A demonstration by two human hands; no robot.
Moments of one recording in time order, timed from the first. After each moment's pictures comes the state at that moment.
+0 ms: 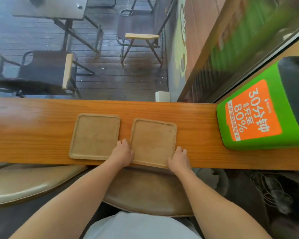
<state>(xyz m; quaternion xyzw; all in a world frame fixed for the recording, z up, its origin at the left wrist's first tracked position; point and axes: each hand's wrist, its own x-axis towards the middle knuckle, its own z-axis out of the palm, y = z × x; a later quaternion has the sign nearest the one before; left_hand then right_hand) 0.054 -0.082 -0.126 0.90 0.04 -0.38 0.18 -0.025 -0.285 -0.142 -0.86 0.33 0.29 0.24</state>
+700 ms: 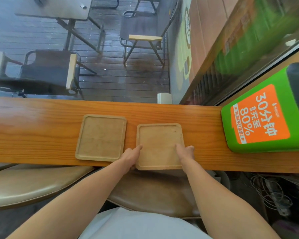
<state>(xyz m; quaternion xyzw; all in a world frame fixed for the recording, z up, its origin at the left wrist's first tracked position) 0.040 -0.072 -0.143 0.71 0.32 -0.47 0.41 -0.003 -0.277 -0.149 -0.63 0.57 0.22 0.48</state>
